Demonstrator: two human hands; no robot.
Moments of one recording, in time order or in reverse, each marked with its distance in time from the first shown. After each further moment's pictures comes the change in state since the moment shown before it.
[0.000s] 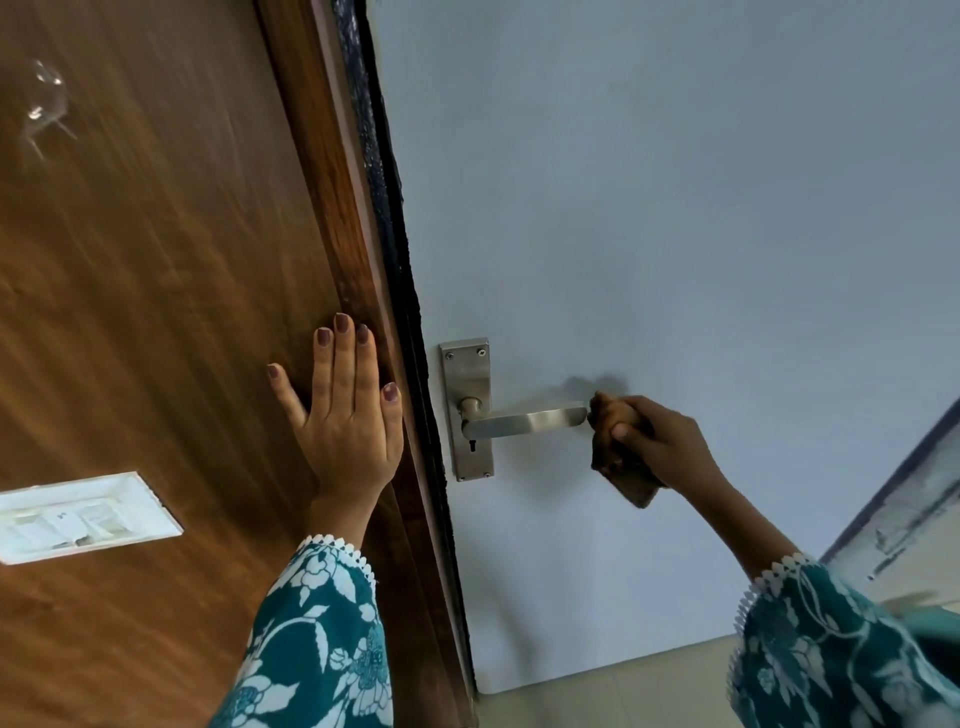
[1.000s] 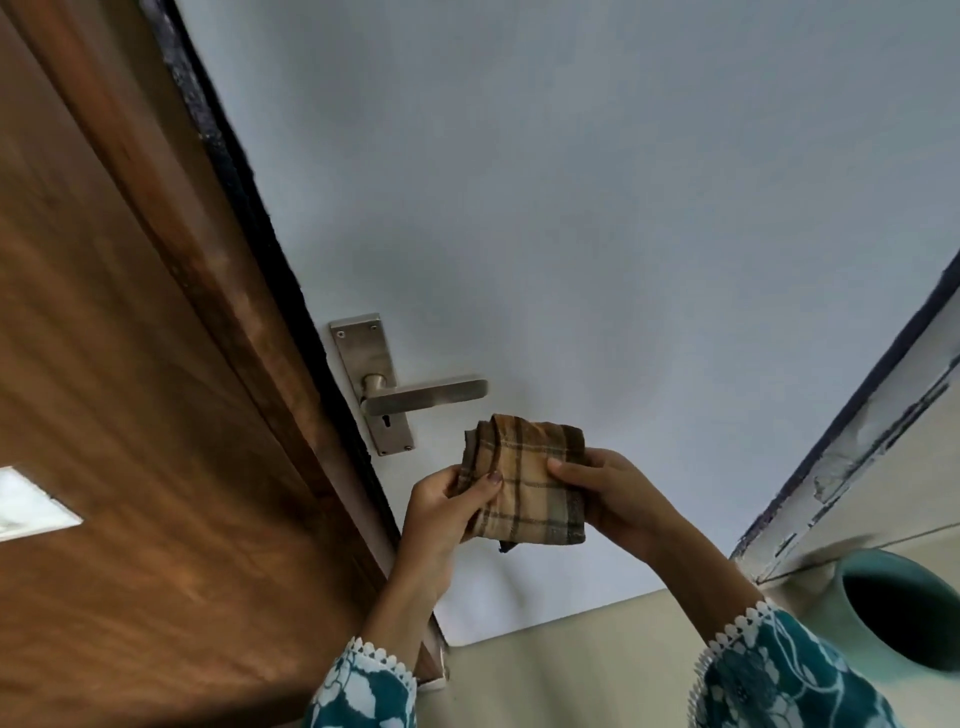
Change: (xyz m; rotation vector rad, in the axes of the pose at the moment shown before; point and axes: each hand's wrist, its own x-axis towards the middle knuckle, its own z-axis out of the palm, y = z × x) left_hand -0.056 0.170 -0.044 -1.226 -1.013 -1.382; right_hand -0.063 0.025 -0.021 1.001 -0.351 0.499
